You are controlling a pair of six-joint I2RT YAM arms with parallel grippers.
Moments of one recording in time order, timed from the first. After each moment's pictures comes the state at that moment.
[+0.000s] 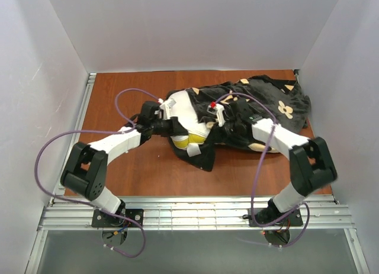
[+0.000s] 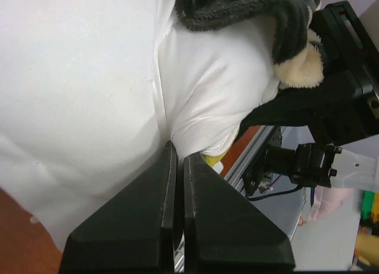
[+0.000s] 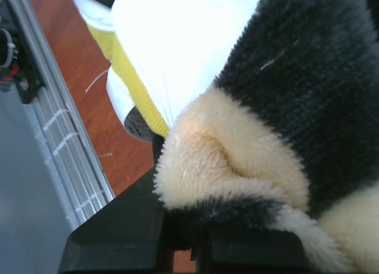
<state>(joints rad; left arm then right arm) -0.45 1.58 0.94 -0.02 0.63 -0.59 0.46 1.53 0.97 -0.38 -0.71 -0.11</state>
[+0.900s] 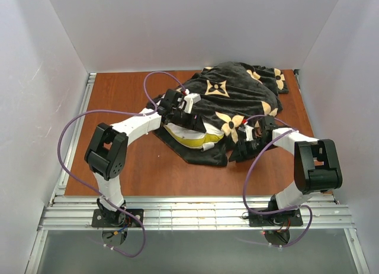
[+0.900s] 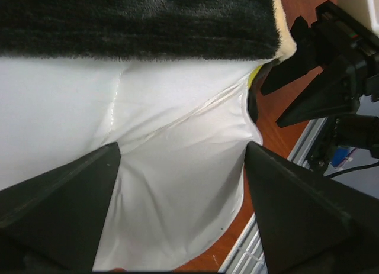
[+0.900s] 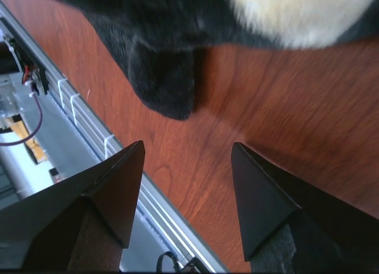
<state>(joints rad) -0.55 1.85 1.33 -0.31 0.58 -0.23 0.13 1.57 0.78 -0.63 -0.81 -0.11</state>
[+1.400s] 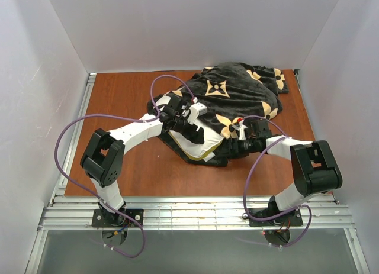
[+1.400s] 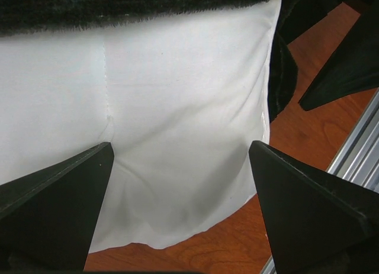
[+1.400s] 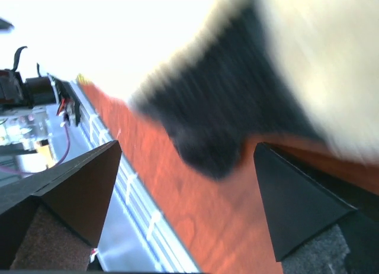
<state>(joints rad) -0.63 1.77 1.28 -0.42 0.44 0.08 0.20 1.54 0.64 -0.22 -0.89 0.17</state>
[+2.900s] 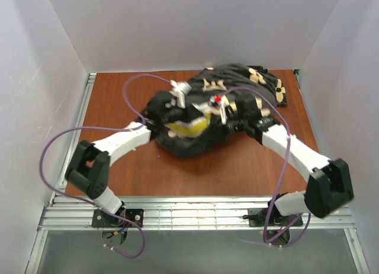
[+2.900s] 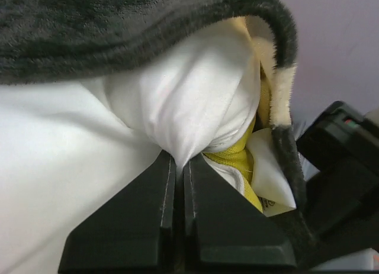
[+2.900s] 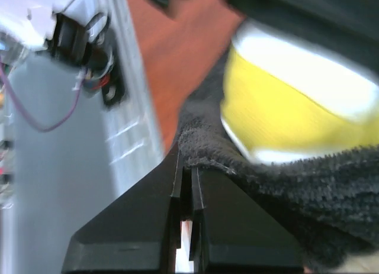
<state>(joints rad) -0.51 1.57 1.11 0.18 0.49 -0.50 0.53 1.42 1.12 -0.34 -0.91 0.00</state>
